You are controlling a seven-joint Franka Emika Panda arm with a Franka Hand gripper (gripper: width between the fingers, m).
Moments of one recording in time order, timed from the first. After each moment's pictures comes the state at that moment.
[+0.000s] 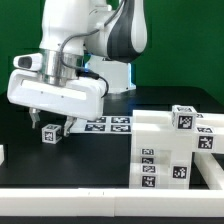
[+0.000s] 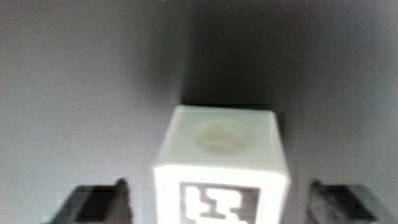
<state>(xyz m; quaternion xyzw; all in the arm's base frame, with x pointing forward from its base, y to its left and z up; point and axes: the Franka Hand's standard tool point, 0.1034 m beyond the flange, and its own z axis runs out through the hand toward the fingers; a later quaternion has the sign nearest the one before) 0.416 -0.139 0.016 0.98 -0.16 0.08 0.07</state>
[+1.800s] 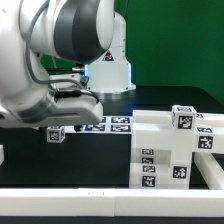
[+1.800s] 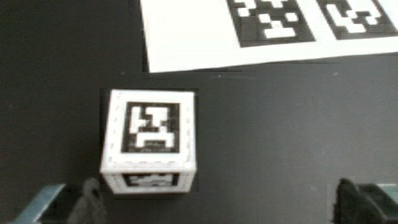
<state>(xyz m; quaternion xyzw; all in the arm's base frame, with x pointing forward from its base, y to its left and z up) 0.445 -0.118 0.027 0.91 -0.08 -0.39 -0.11</state>
